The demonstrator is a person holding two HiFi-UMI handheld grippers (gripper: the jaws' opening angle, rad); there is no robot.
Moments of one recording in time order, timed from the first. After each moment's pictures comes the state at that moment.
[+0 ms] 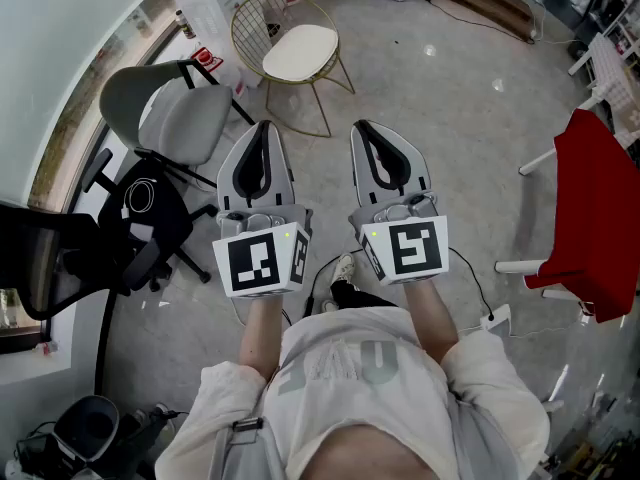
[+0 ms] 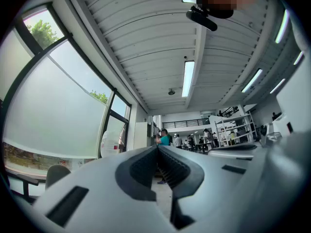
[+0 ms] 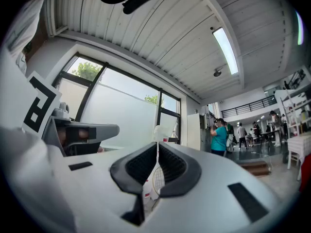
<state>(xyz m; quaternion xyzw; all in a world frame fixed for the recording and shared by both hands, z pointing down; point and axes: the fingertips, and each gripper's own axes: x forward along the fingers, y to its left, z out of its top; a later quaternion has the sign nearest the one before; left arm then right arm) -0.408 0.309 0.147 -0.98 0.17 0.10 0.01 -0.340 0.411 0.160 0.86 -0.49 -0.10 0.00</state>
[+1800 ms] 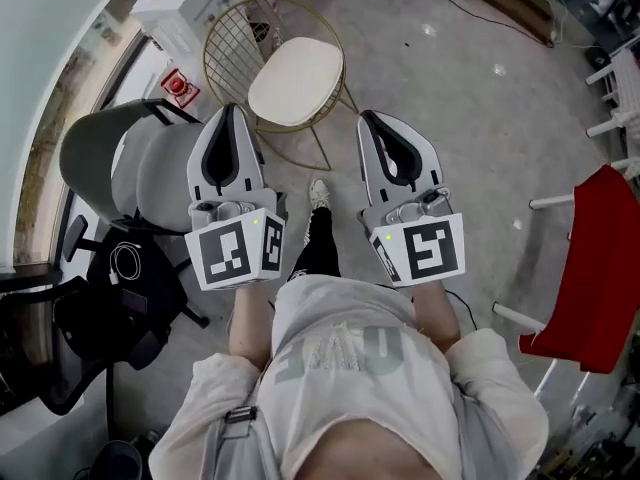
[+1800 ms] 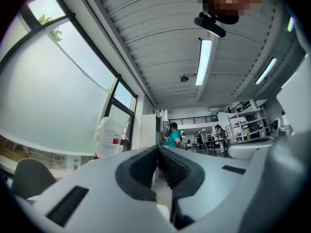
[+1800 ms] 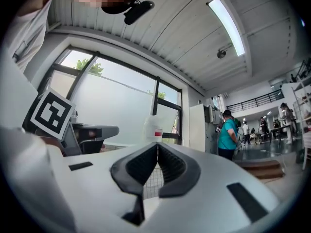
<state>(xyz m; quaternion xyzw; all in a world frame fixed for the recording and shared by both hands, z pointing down) -0.105 0.053 0.199 -0.98 0.20 0.09 0.00 -0.032 0.199 0.206 0.86 -0.51 -0.09 0.01</state>
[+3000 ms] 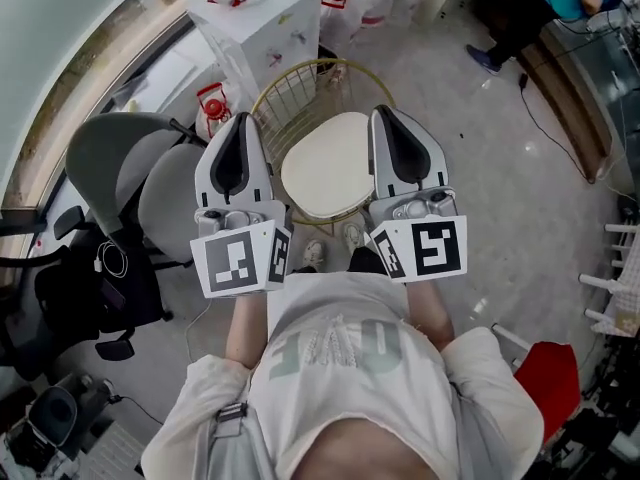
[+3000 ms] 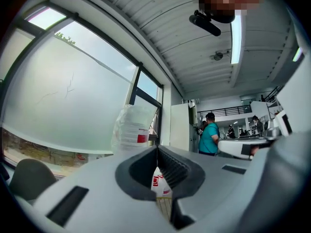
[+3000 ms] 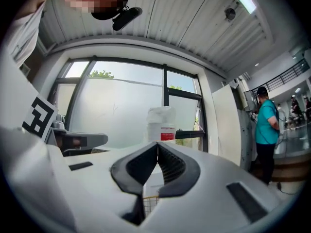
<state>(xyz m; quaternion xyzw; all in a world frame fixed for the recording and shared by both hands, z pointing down) 0.085 -0.213 0.180 -0.93 0.36 0.05 -0.03 0.221 -0.118 0.167 0.77 -0.63 -0.05 -0.02</state>
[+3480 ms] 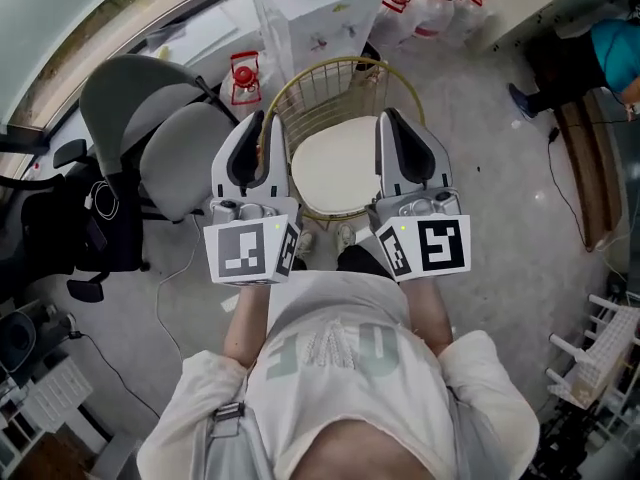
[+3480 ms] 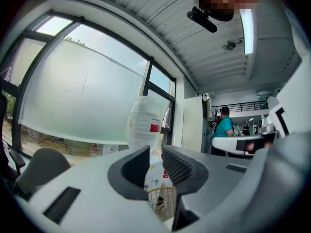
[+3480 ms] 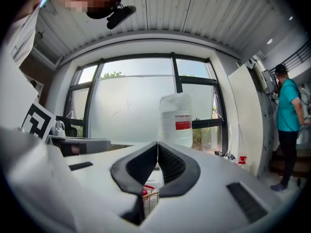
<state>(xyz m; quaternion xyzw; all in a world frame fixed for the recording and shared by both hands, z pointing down) 0.075 -0.223 0.227 -0.90 0.43 0.03 -0.07 0.218 -0.166 0.203 0.70 -0.71 0.00 0.00</state>
